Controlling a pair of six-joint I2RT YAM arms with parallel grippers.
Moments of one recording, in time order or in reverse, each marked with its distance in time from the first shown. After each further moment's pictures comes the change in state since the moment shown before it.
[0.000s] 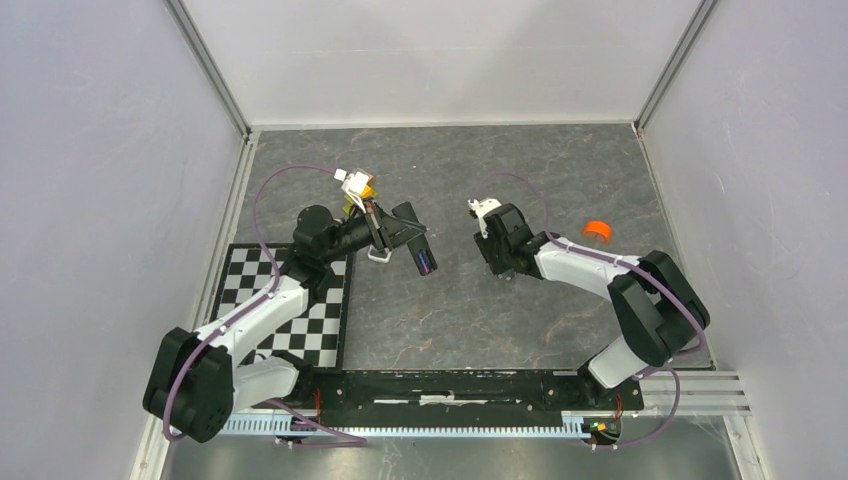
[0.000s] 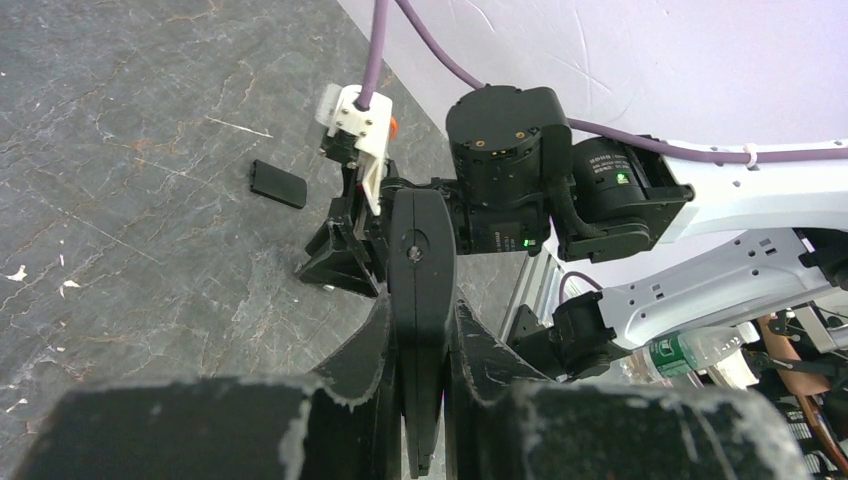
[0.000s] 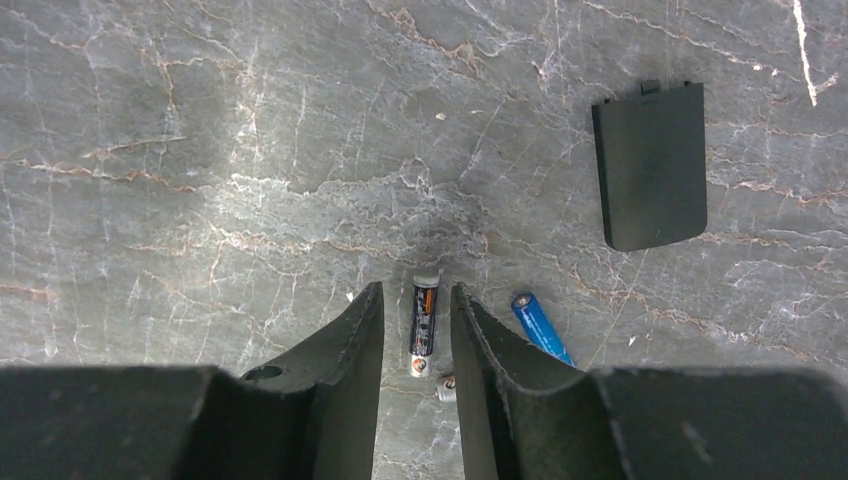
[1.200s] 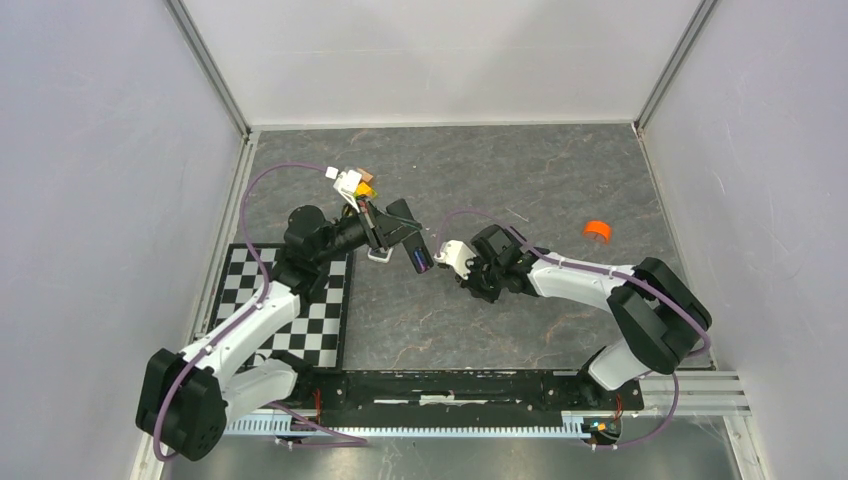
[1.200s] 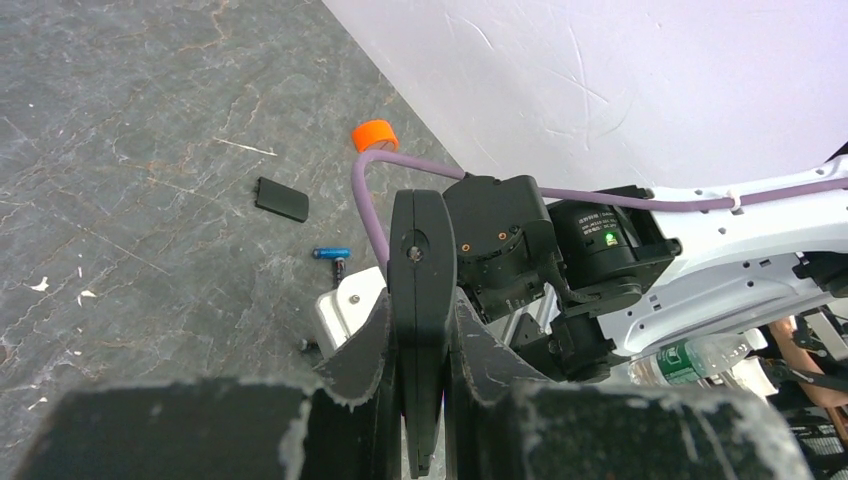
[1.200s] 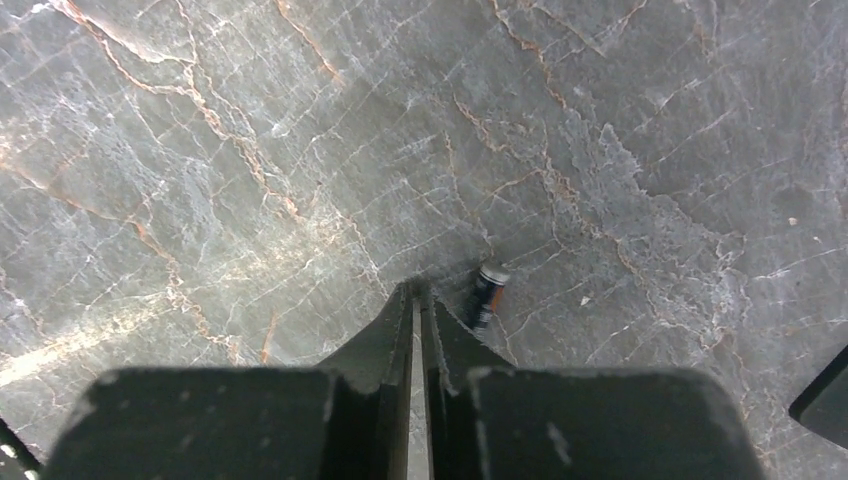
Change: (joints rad) left arm 0.000 -0.087 0.026 -0.098 -0.027 0.024; right arm 0.128 -0.019 -0.065 -0.042 -0.333 -0.462
